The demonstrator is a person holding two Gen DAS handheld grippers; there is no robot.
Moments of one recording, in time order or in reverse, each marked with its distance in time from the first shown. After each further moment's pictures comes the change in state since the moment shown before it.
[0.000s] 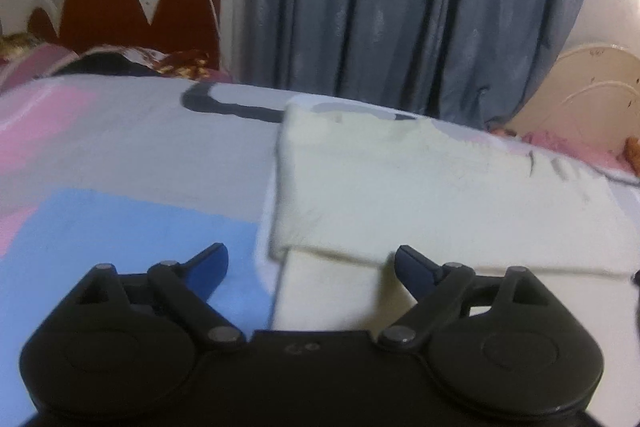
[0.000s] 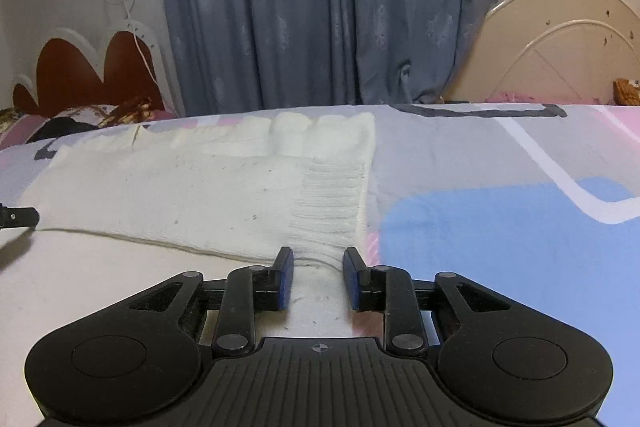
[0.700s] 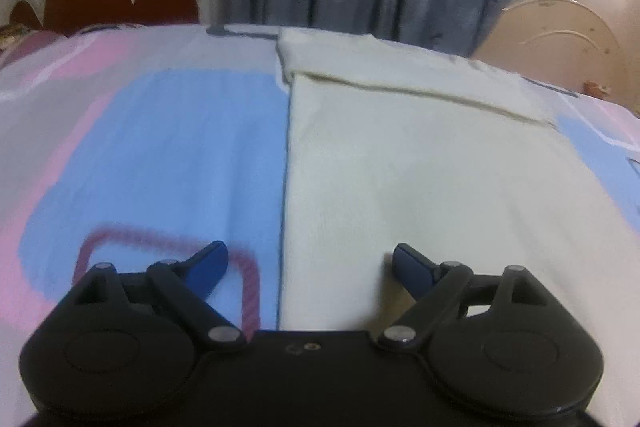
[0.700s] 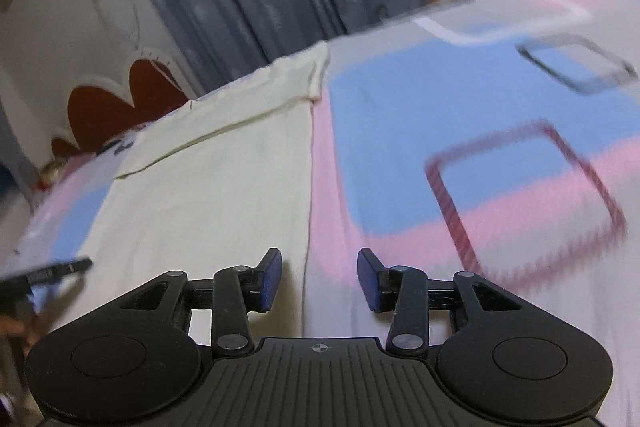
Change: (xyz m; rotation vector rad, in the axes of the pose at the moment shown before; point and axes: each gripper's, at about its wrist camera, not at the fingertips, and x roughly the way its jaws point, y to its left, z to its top) left arm -0.141 0.036 -0.111 0.085 0.105 -0.108; right arm -0.195 -0.053 -0.117 0.349 0.131 0.180
